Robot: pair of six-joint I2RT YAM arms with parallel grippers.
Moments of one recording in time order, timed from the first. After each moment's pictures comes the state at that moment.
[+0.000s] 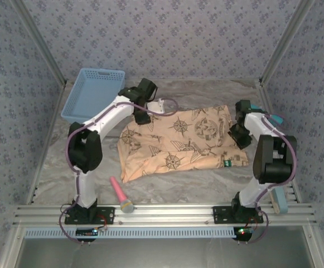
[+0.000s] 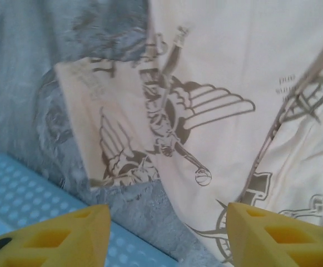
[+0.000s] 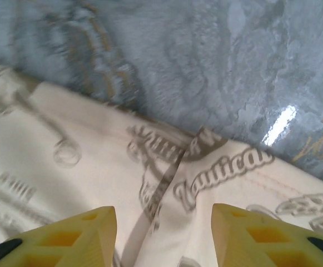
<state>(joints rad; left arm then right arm) -0.57 1.95 1.77 -0.94 -0.18 0.80 -0.03 1.65 1.13 -0.87 0.15 0.99</state>
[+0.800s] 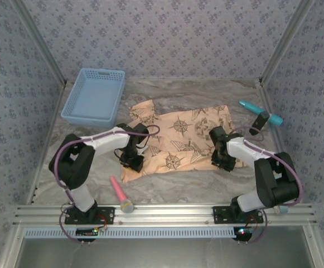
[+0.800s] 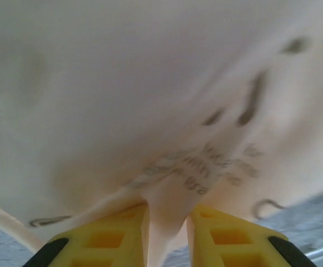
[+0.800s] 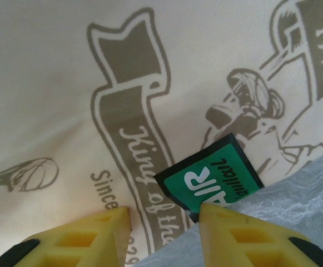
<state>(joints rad) -0.67 1.74 1.07 -1.02 0.15 -0.20 0.30 1.45 0.73 -0.80 0.17 0.79</state>
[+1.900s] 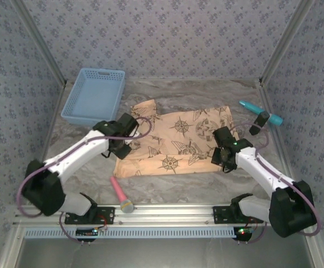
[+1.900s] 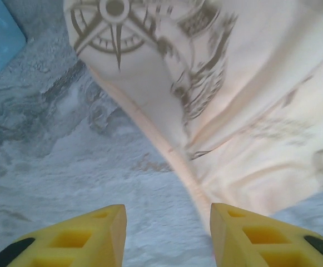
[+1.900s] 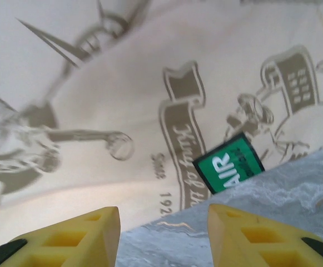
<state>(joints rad) -0.64 1.35 1.09 -1.02 -0.22 0.07 0.34 1.16 0.72 -0.84 0.15 0.66</state>
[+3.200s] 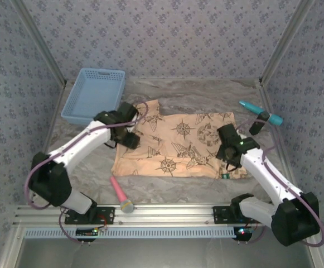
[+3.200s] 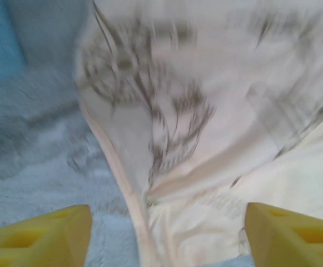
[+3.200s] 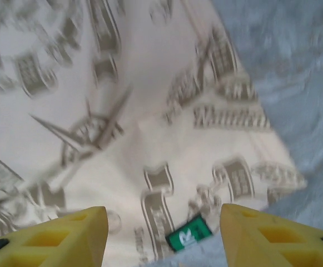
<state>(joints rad) -0.56 1.46 1.27 -0.97 -0.12 -0.12 0.28 1.12 0.82 -0.94 0.27 0.70</state>
